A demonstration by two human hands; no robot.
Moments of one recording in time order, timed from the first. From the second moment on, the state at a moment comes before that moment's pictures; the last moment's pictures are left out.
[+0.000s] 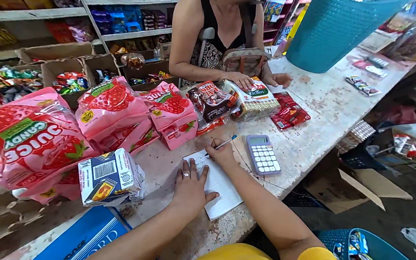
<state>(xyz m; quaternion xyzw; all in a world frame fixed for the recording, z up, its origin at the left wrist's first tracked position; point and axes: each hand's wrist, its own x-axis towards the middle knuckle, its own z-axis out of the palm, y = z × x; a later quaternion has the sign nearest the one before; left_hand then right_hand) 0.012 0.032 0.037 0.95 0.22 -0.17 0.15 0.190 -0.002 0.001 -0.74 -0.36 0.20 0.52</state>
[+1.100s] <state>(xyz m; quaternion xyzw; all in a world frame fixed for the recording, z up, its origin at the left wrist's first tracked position) -0.002 -0.003 0.040 0.96 0.06 -0.20 0.18 0.146 -0.021 0.048 -0.64 -0.30 0.35 0.62</state>
